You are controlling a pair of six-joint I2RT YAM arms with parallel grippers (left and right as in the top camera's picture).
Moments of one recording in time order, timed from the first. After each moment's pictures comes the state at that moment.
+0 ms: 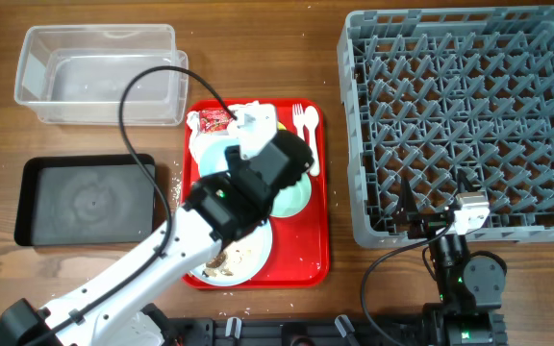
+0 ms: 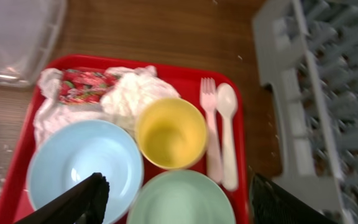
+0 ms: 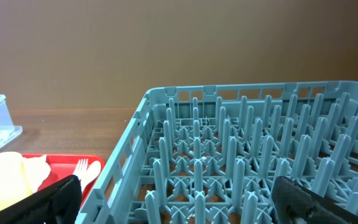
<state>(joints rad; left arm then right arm) -0.80 1.37 1.08 -0.58 -0.48 -0.73 0.02 0.01 0.01 0.00 -0.06 0.06</state>
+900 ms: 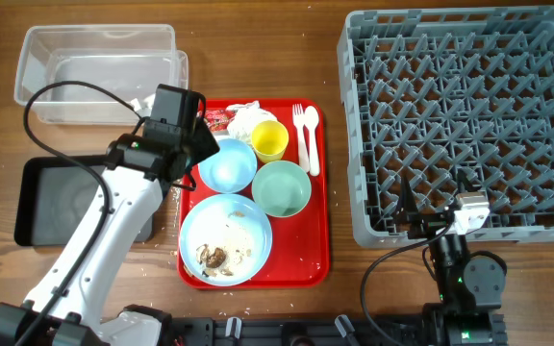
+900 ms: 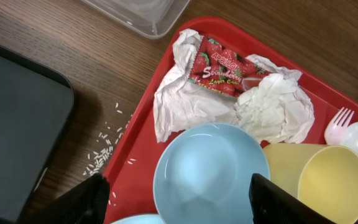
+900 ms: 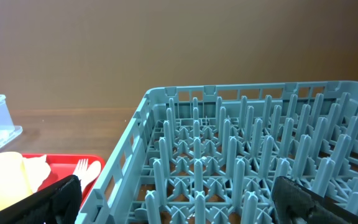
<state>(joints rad) -0.28 1.40 1.08 -0.77 -0.17 -0.73 0.02 0.01 0.01 0.00 -0.06 0.06</state>
